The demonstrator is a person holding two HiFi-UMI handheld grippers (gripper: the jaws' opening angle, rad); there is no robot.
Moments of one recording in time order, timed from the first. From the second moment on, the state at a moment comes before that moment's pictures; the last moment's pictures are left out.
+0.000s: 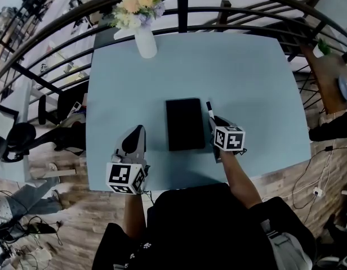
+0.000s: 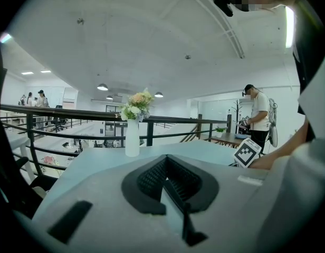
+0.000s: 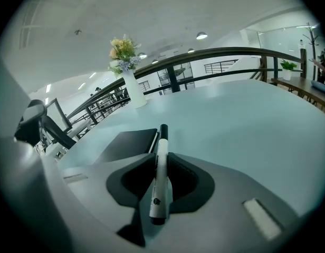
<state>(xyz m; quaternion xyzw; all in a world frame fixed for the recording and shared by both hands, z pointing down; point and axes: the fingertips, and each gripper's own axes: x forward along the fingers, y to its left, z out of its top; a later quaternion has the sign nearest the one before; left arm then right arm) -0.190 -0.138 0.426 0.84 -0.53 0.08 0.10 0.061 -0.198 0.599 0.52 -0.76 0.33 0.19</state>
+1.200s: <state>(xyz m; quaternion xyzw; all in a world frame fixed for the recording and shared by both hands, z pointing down) -0.200 -0.129 0.421 0.82 -0.56 0.08 0.10 0.048 -0.195 0.618 0.49 -0.77 0.34 0.24</state>
